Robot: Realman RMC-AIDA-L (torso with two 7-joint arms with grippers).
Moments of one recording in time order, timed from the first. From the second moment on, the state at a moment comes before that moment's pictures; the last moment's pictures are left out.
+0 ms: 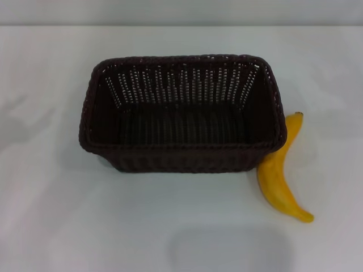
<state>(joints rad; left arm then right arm) -0.16 -2.07 0.51 1.24 1.59 1.56 -1.76 0.19 1.76 2.03 0.90 -1.03 0.89 -1.76</state>
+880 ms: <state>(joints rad) -0.12 -2.07 0.48 0.98 1.39 1.56 -1.48 0.46 1.81 2.37 1.45 -2.16 1.84 -0.84</state>
